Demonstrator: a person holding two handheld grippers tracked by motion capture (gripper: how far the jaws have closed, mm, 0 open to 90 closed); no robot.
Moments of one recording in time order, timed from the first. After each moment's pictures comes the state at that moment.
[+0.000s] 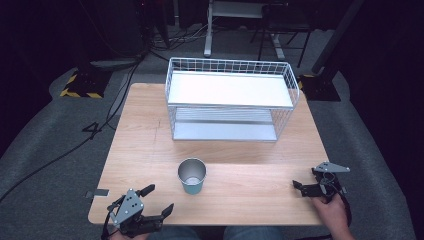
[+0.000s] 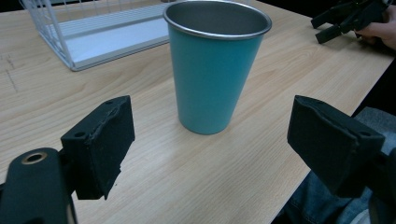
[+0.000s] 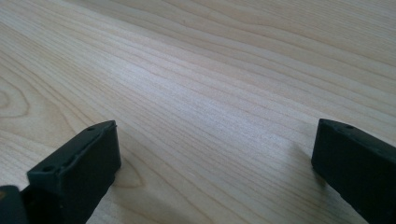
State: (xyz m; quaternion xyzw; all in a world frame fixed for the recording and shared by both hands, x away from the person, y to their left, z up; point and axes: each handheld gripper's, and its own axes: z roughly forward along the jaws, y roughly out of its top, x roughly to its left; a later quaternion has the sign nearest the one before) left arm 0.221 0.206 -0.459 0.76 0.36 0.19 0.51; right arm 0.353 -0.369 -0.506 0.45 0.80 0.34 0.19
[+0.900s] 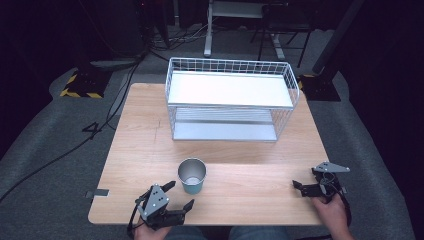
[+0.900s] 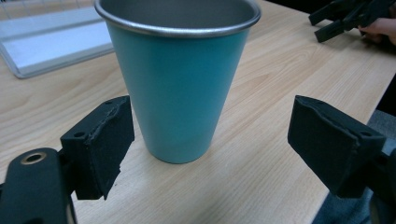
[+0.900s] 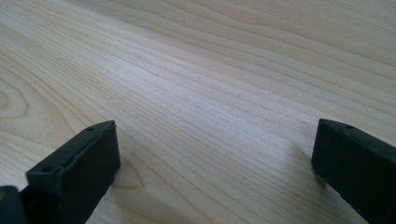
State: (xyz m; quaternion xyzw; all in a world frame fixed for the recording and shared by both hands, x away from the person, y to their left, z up) left arm 0.250 0.154 -0.482 0.77 0.36 0.18 0.50; right arm 0.353 -0.368 -0.506 0.45 0.80 0.33 0.19
